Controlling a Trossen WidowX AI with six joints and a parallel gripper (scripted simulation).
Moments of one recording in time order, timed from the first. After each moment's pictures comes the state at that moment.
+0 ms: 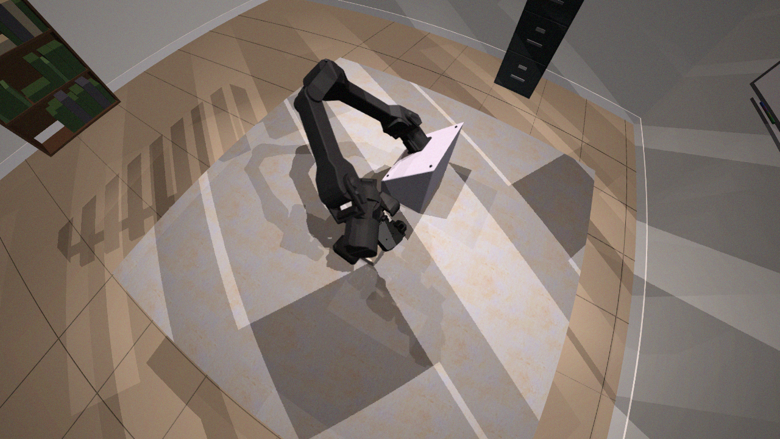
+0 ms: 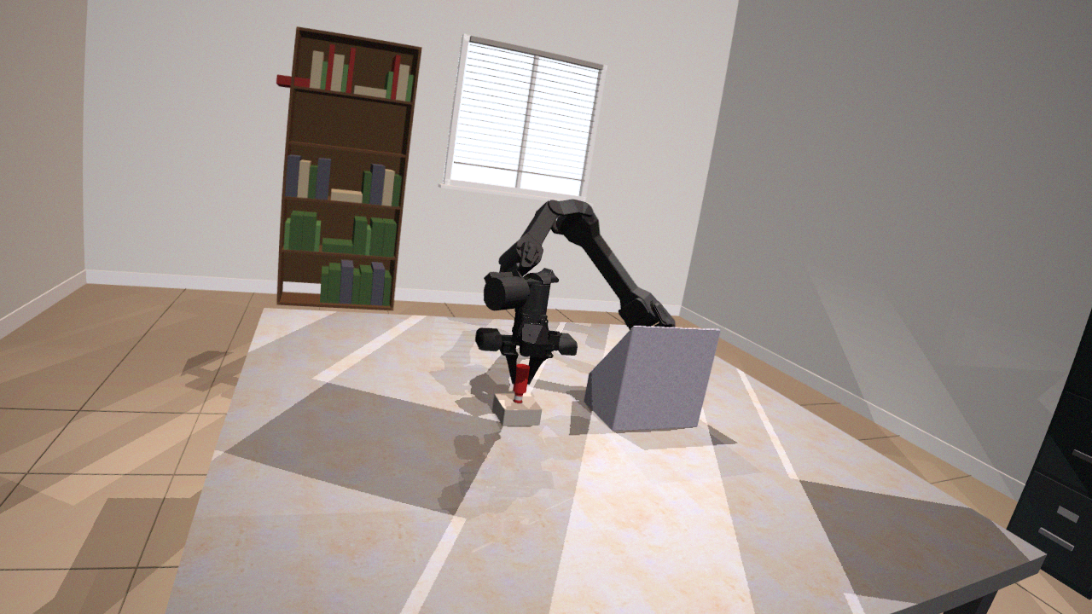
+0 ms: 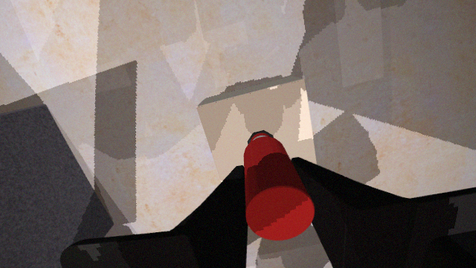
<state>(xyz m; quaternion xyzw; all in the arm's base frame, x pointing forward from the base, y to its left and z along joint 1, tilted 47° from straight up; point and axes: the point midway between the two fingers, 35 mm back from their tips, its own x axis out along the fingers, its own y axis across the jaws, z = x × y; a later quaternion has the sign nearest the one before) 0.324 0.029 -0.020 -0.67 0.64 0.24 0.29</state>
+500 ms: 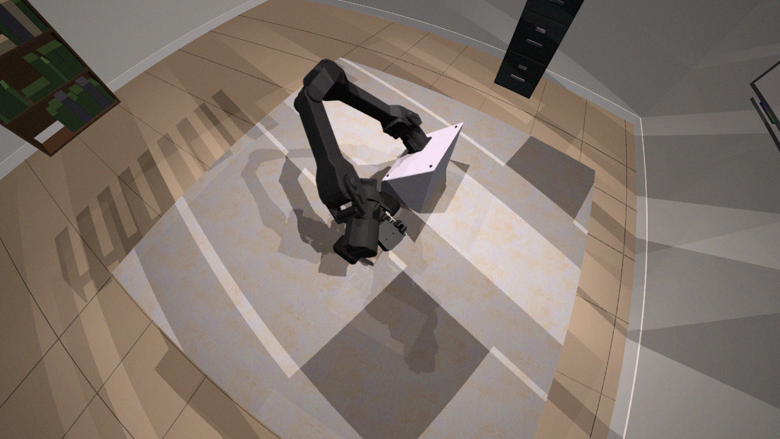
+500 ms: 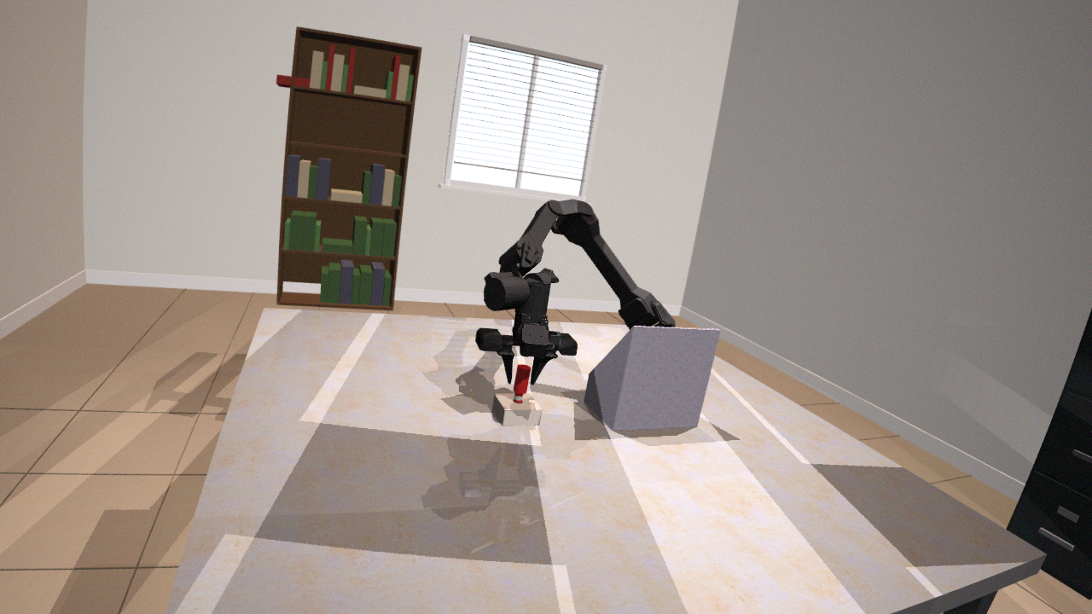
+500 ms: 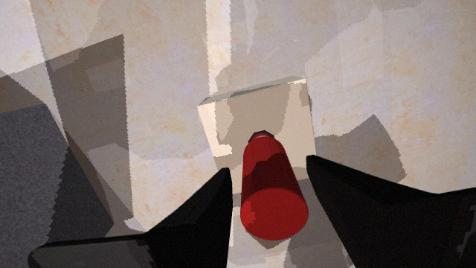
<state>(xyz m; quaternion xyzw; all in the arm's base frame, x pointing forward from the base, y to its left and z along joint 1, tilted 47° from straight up) 0.323 0.028 -0.020 -0.67 0.64 0.24 0.29</state>
